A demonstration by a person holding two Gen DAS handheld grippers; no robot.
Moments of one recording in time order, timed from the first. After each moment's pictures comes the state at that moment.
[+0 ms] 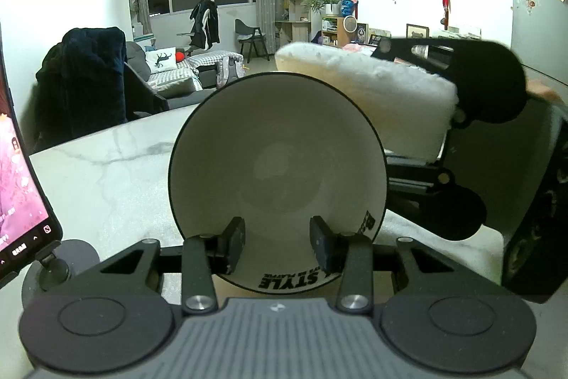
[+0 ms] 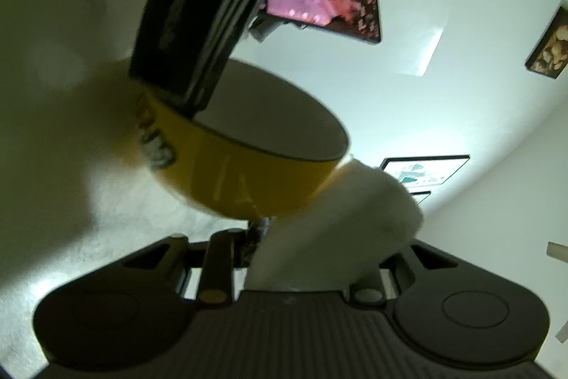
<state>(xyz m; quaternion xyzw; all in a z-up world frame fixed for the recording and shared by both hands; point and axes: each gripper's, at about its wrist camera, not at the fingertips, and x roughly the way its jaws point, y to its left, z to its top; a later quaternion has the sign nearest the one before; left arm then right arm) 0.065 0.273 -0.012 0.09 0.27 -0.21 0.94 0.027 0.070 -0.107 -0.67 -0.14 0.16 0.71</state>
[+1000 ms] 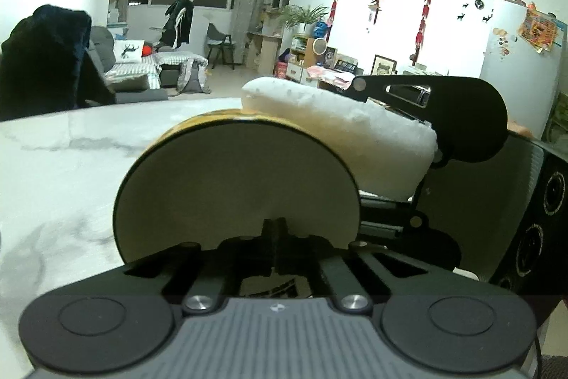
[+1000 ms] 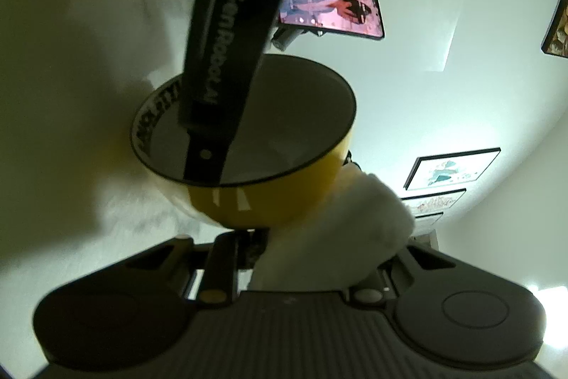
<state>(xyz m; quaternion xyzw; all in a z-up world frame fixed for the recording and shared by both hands) 0.038 0.211 0.002 0.00 0.26 -0.28 0.92 0.008 0.037 -0.078 -0.65 -0.11 0.22 0.72</state>
